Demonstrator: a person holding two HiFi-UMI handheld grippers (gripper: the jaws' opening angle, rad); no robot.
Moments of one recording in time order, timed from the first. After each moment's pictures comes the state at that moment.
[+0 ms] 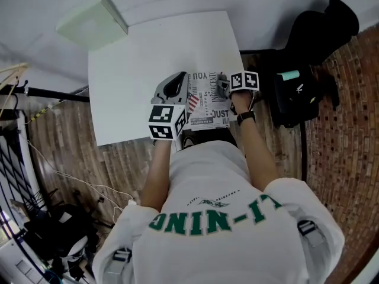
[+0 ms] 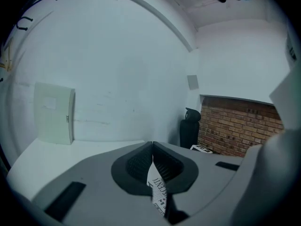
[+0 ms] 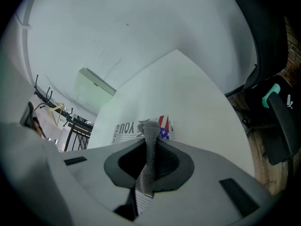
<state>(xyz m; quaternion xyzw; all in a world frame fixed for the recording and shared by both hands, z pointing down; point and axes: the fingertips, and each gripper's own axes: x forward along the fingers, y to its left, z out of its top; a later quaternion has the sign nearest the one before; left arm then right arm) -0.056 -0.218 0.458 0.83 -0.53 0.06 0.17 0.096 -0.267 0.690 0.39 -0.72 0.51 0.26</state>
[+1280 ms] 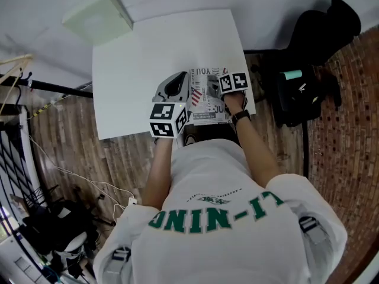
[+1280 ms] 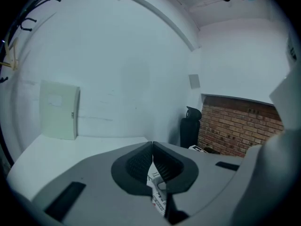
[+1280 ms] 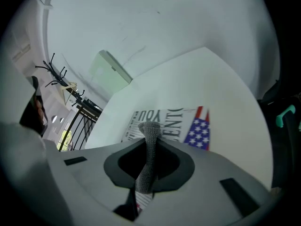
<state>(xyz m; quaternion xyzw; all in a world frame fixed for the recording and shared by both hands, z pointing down) -0.067 -0.195 0.466 0.82 -0.54 0.07 0.18 0.035 -0.236 0.688 0.33 -0.77 0.45 0.29</state>
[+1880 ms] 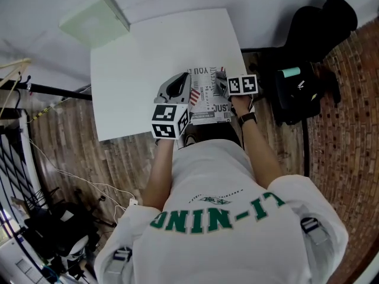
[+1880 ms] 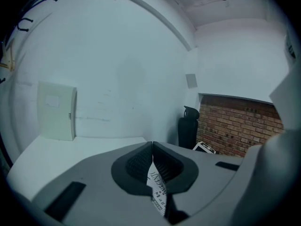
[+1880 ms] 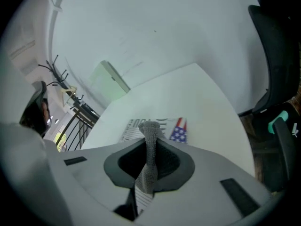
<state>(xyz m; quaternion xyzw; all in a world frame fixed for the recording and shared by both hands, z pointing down) -0.044 -0.189 0.465 0.83 -0.53 0.07 0.17 0.086 -0.242 0.670 0.37 -0.78 0.42 0.26</state>
